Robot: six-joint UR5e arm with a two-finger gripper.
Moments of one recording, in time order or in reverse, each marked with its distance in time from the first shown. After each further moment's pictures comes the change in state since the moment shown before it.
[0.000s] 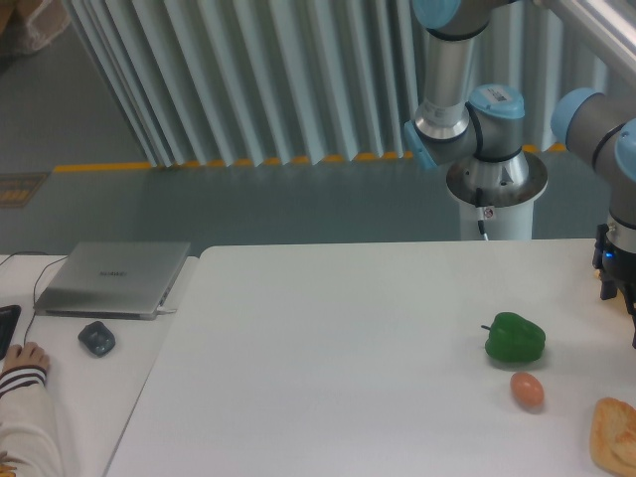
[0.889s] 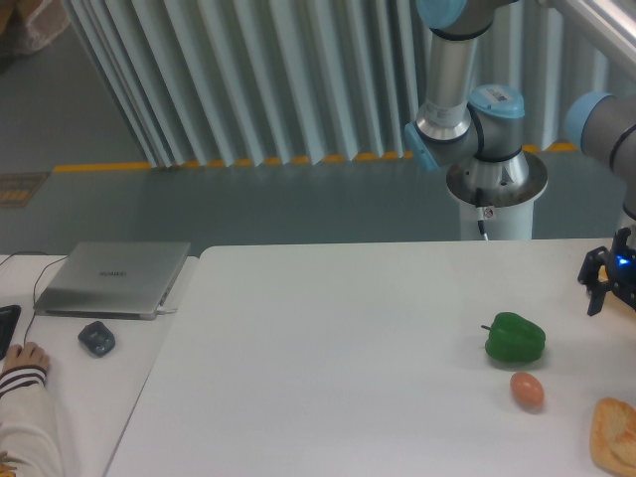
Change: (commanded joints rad) arm 0.008 -0.014 -0.025 0.197 -0.173 -0.795
